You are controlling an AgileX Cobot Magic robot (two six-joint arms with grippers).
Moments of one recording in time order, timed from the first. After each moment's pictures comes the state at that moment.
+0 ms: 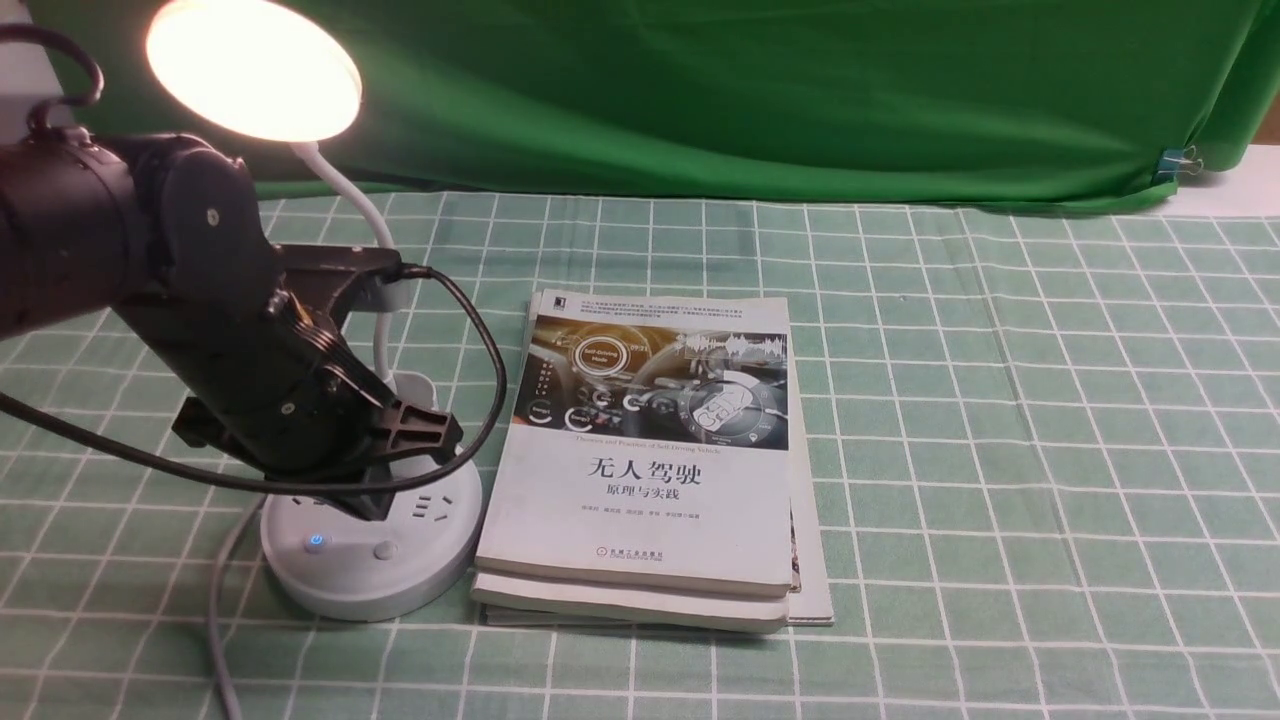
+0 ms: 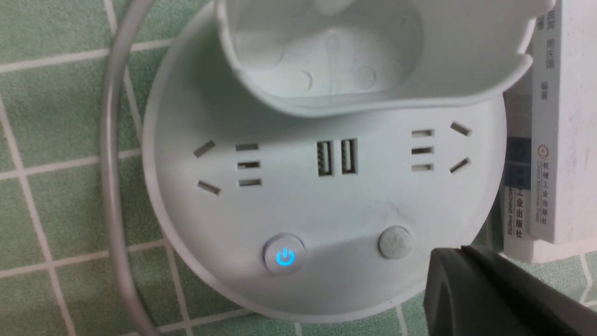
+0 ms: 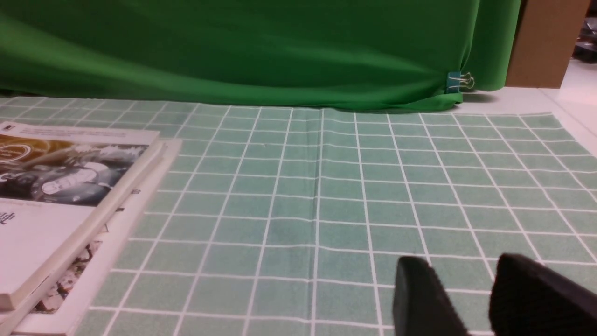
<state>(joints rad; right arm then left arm) 0.04 0.00 0.01 -0.04 0.24 -0.02 -0.24 1.64 -1.11 -0.18 0.88 0.10</state>
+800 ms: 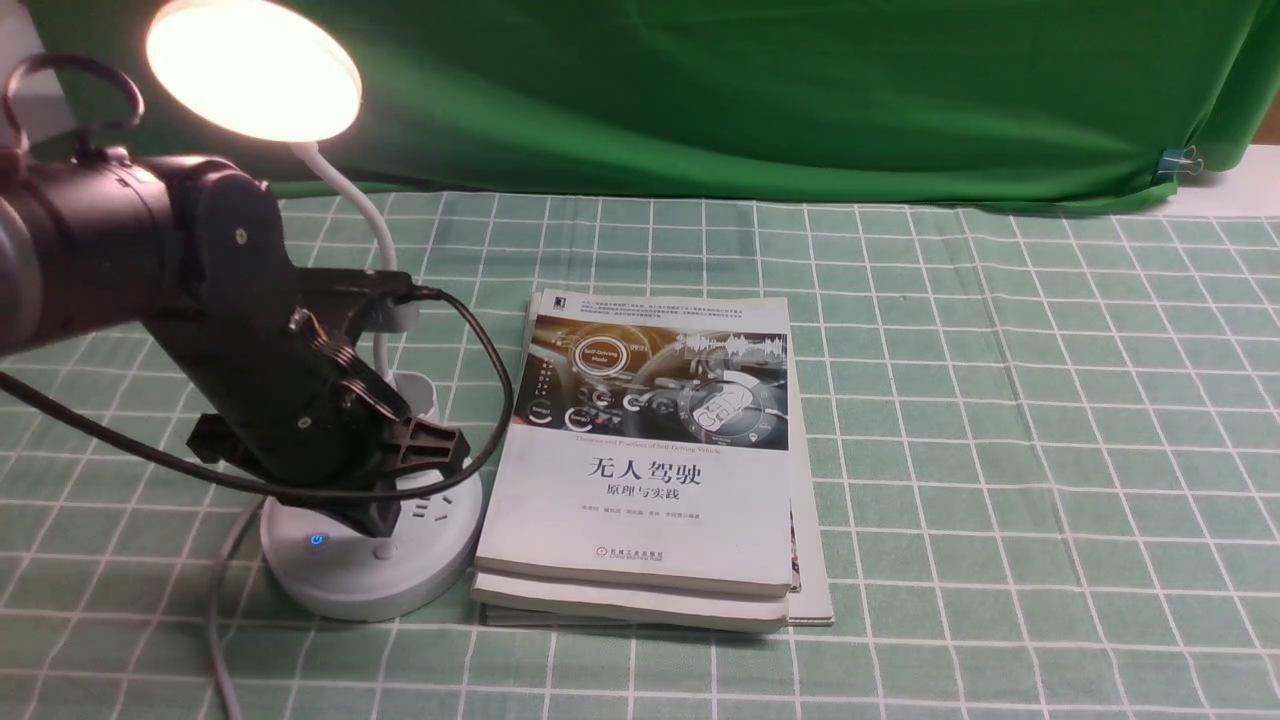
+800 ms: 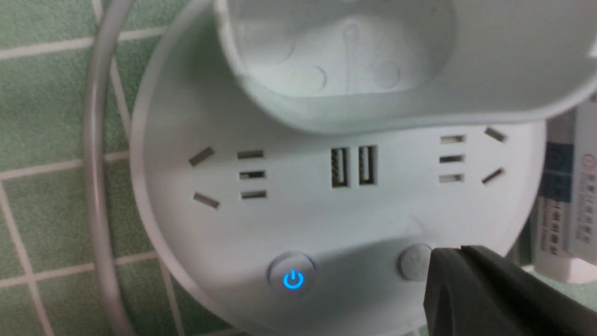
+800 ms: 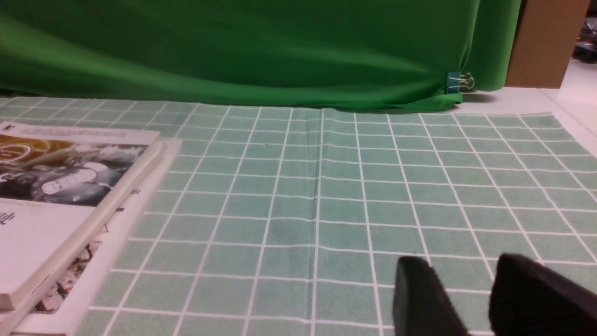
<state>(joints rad) 0.04 0.00 0.01 -0.04 0.24 -0.02 -0.24 1.71 -1.11 -0.18 0.86 0.10</state>
